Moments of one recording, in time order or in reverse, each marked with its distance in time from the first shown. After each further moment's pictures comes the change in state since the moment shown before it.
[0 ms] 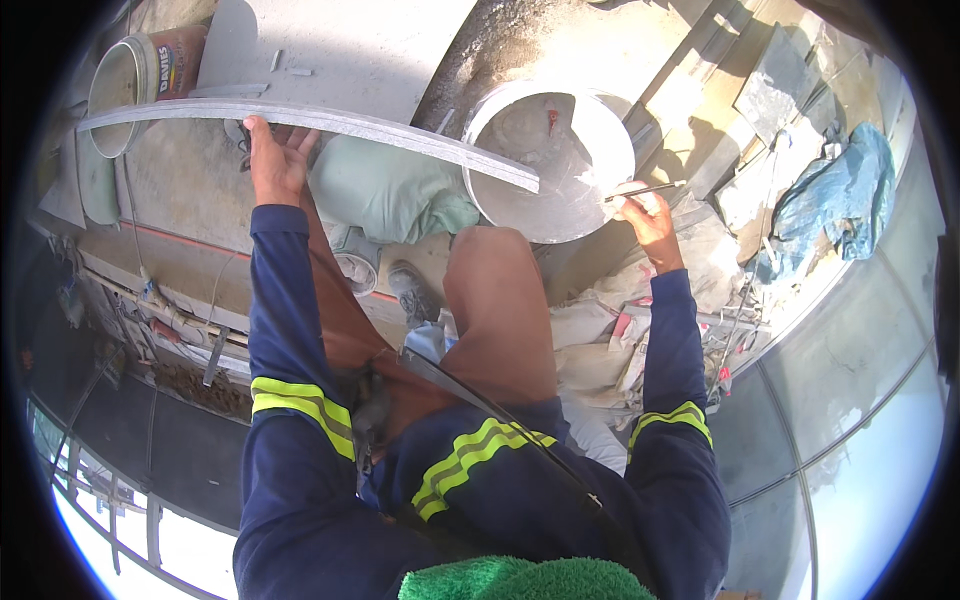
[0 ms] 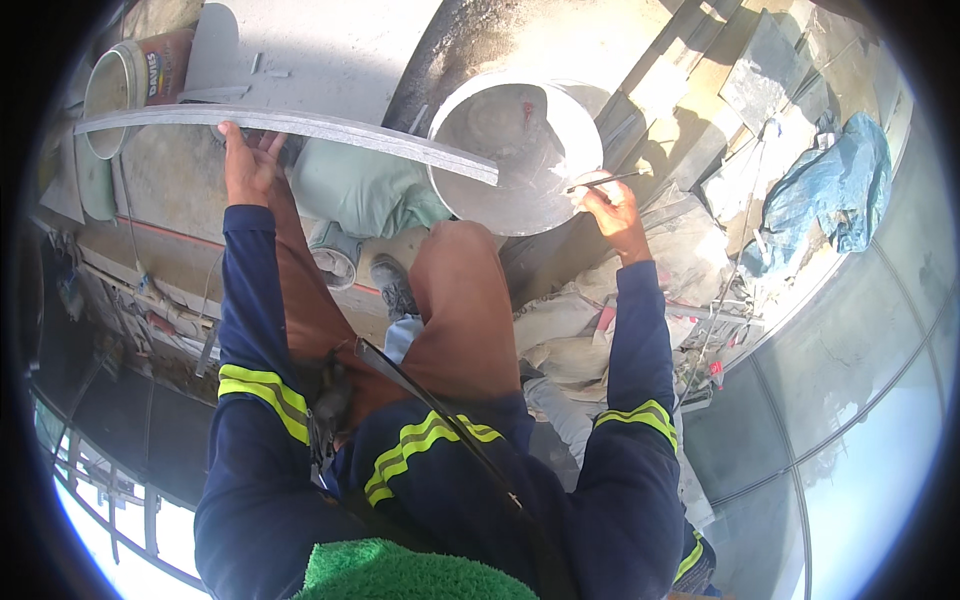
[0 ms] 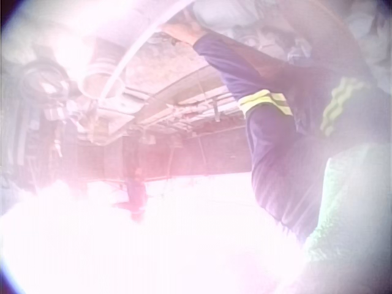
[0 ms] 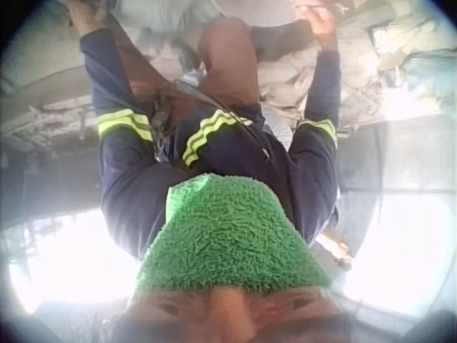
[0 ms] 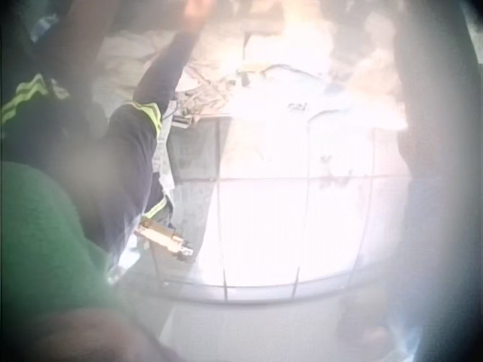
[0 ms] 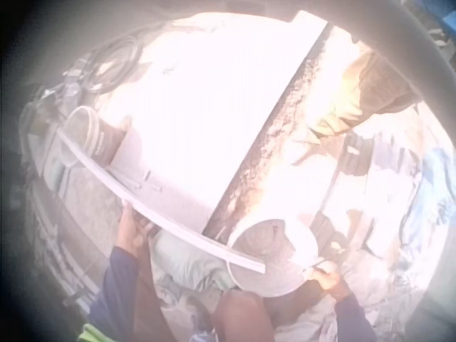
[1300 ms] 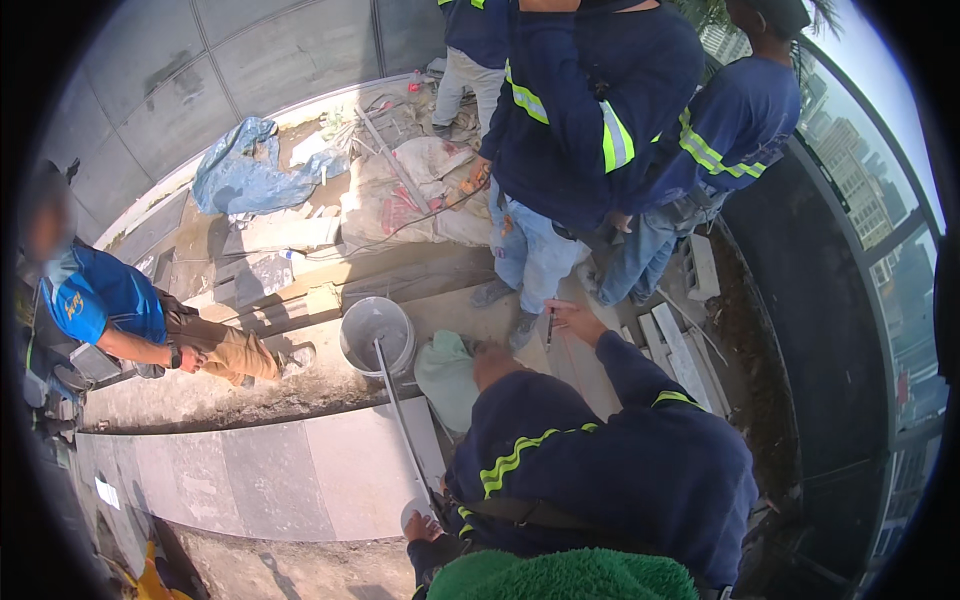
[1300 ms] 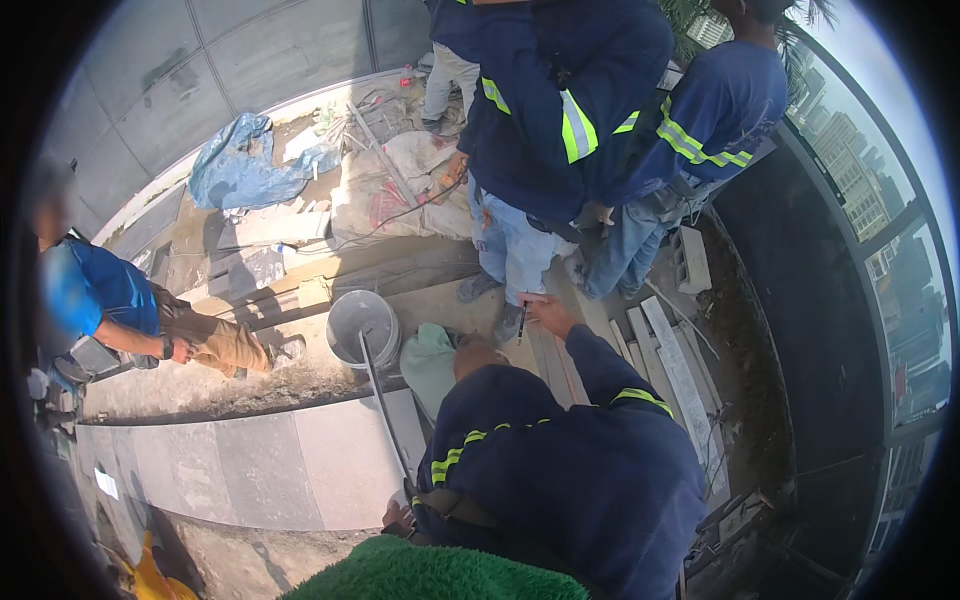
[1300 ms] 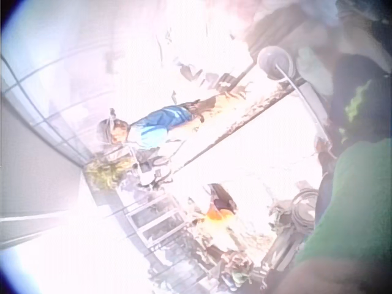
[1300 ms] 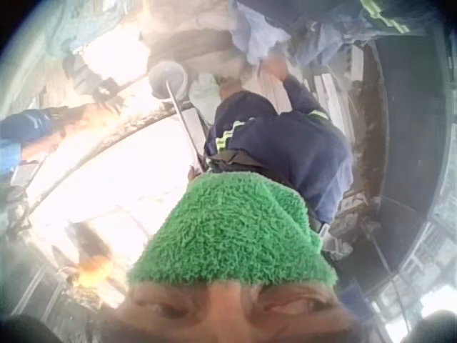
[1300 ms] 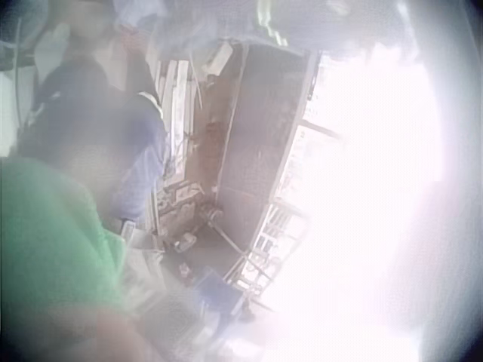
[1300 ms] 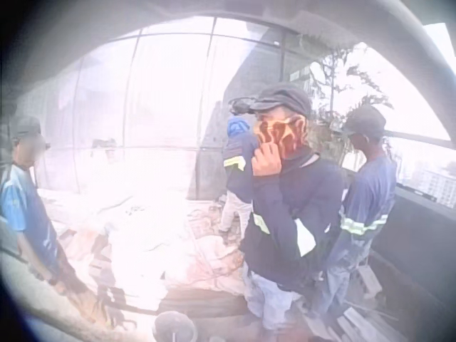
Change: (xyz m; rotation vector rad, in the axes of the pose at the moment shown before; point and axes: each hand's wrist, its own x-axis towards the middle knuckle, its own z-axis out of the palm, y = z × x) left_hand 0.100 0.352 -0.028 1.811 -1.114 -0.324; right_hand -0.339 -0.123 0.766 1.200 1.834 -0.198
